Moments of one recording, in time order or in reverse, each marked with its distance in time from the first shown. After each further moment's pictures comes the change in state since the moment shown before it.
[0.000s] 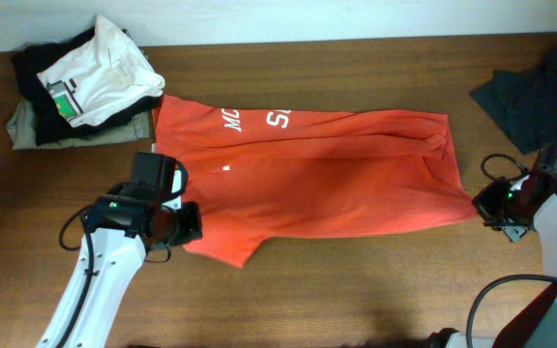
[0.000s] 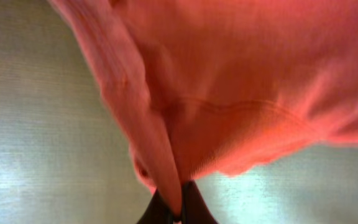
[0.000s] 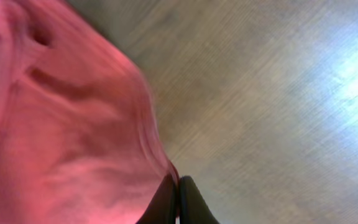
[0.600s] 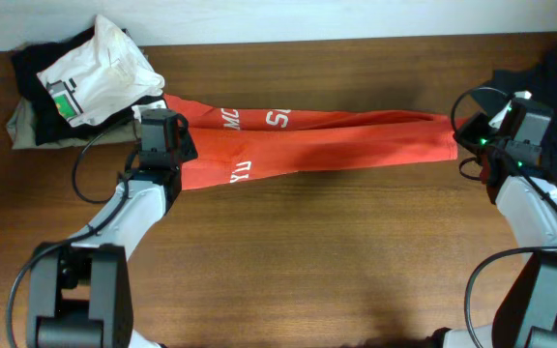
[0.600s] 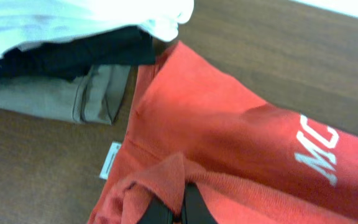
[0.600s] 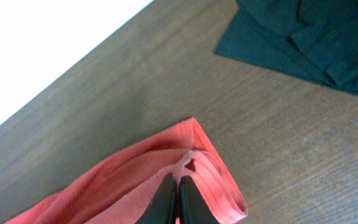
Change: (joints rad) left arm 0.050 0.428 0.002 0.998 -0.322 -0.003; right arm 0.215 0.114 -0.002 0.742 0.063 -0.012
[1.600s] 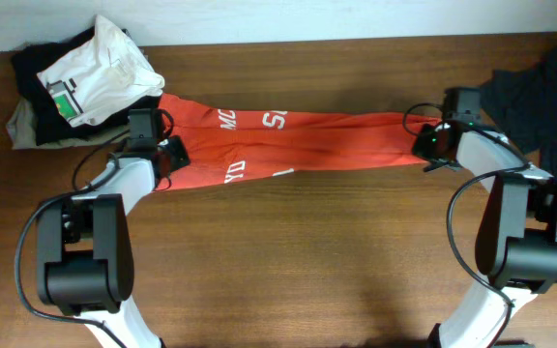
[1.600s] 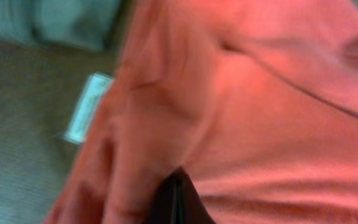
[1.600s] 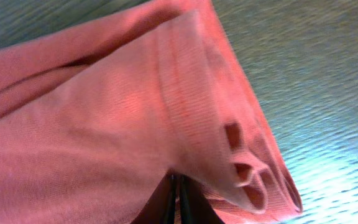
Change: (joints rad) left arm 0.117 0.247 0.154 -0.225 0.215 -0.027; right arm 0.139 0.391 0.272 -0.365 0.140 -0.090
